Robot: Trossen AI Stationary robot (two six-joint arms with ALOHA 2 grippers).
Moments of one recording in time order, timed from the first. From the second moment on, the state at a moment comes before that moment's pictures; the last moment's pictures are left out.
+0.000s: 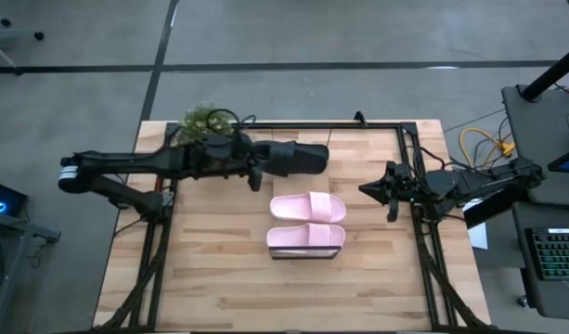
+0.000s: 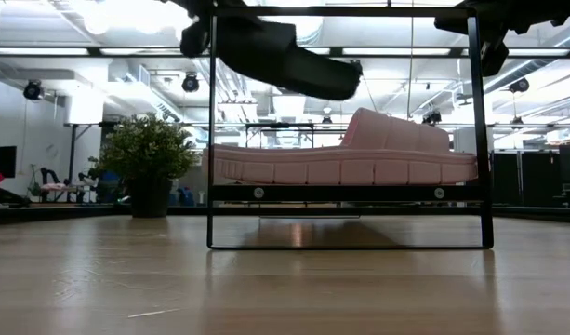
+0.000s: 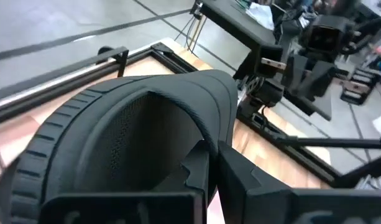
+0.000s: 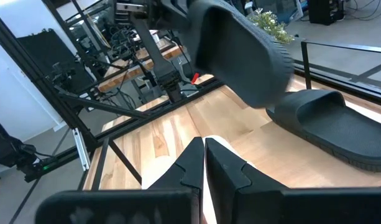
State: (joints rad) left arm 0.10 1.20 1.08 -0.20 -0.19 -0.54; right arm 0.26 0.50 0.47 -0.12 0.39 0.47
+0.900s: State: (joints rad) left arm 0.15 1.50 1.07 0.00 -0.20 -1.02; right arm 0.26 0.50 0.47 -0.12 0.38 0.47
